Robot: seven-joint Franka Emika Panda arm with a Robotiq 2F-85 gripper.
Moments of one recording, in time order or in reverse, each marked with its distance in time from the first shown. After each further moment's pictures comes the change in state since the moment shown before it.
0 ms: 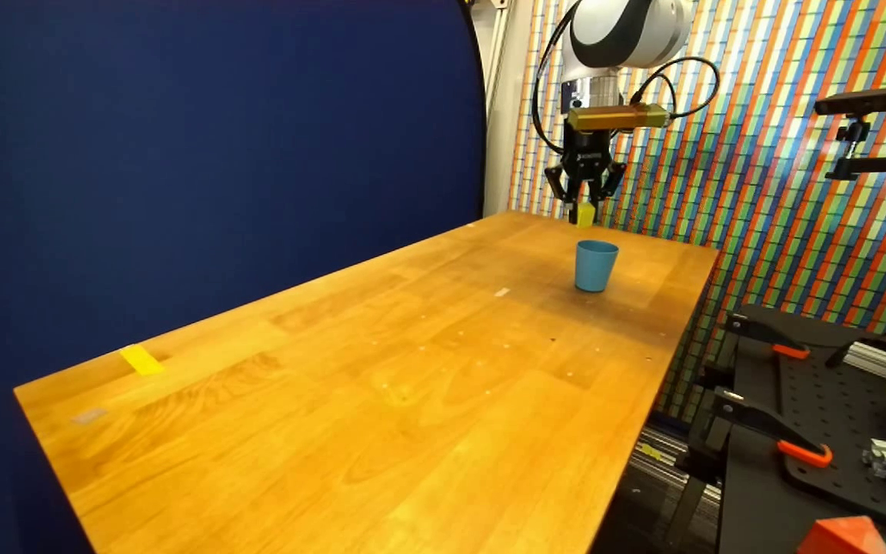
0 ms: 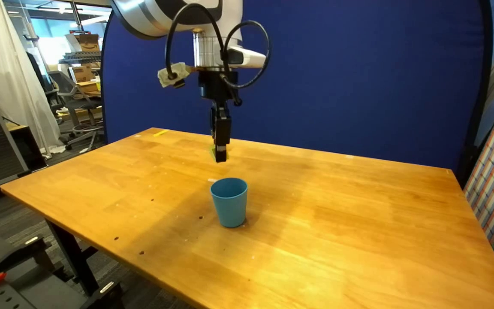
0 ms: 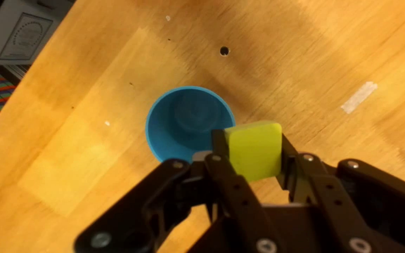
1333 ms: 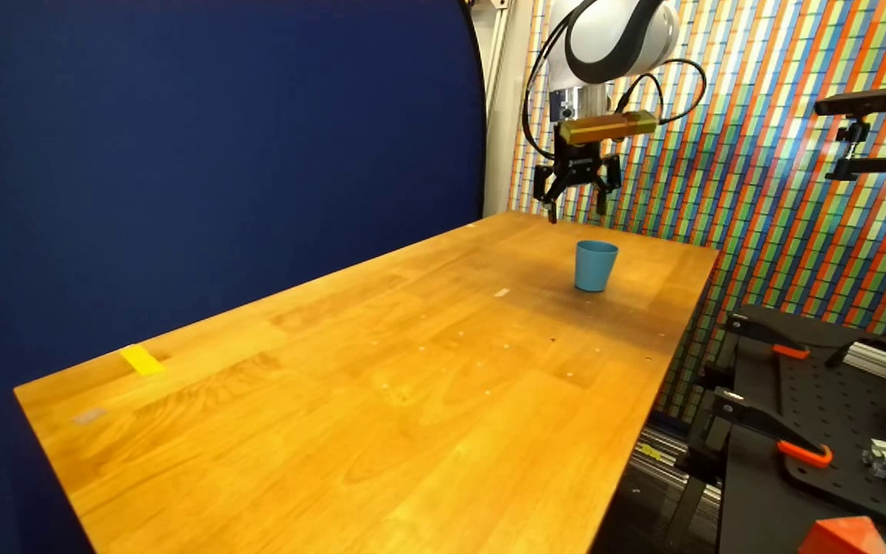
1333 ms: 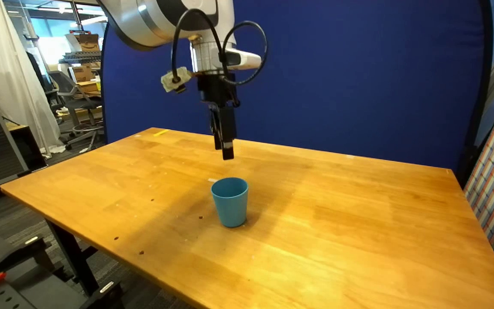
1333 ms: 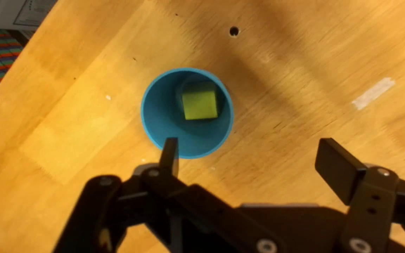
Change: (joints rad) arm 0.027 0.026 0.016 0.018 -0.137 0.027 0.059
